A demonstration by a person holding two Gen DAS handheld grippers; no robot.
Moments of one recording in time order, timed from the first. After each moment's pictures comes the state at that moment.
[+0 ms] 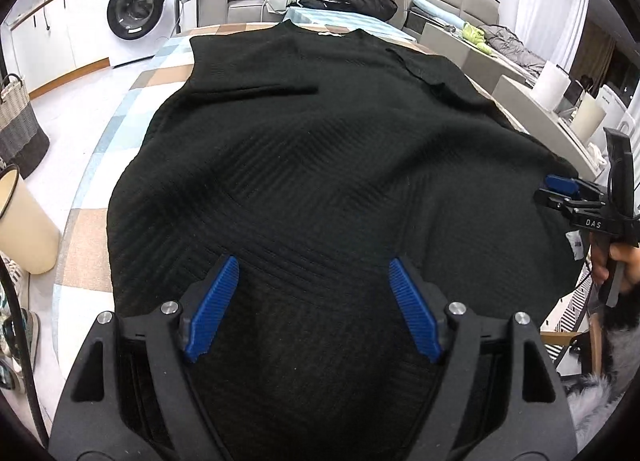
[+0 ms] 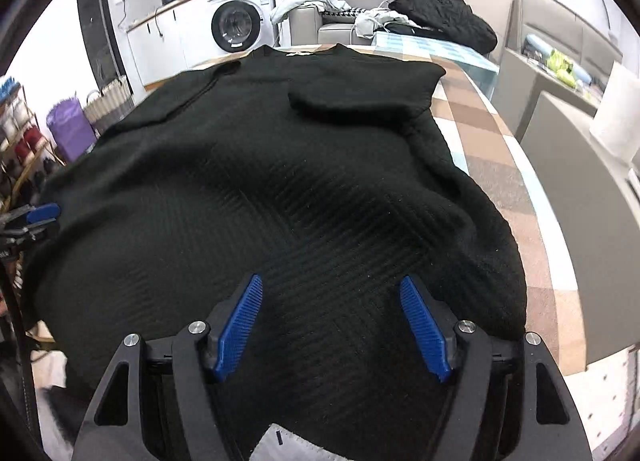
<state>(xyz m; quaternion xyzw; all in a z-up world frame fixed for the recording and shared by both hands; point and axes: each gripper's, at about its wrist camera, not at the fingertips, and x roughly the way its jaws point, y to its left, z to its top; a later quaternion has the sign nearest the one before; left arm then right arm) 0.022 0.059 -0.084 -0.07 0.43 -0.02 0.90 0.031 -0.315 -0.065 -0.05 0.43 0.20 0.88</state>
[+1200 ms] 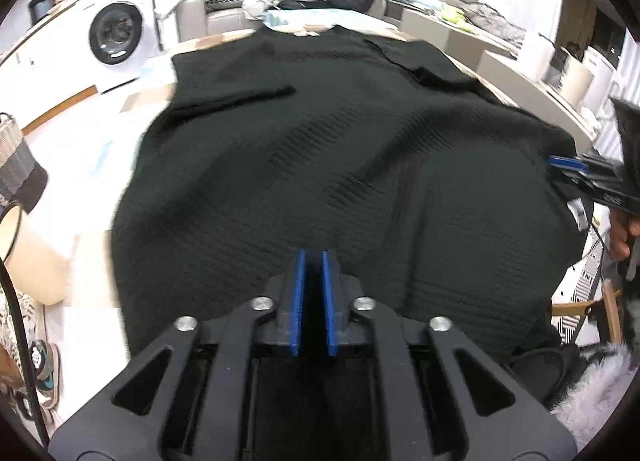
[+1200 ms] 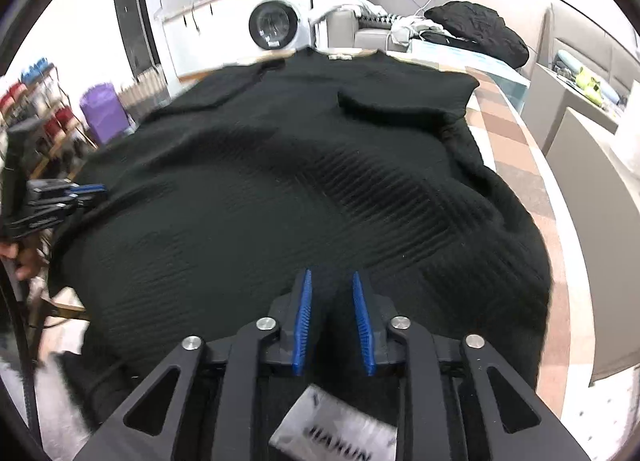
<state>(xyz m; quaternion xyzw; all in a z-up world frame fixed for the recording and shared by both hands) 0.020 0.050 -0.073 -0.02 0.42 -0.03 0.91 -0.007 -0.317 -0.050 -0.04 0.41 0.26 0.87</state>
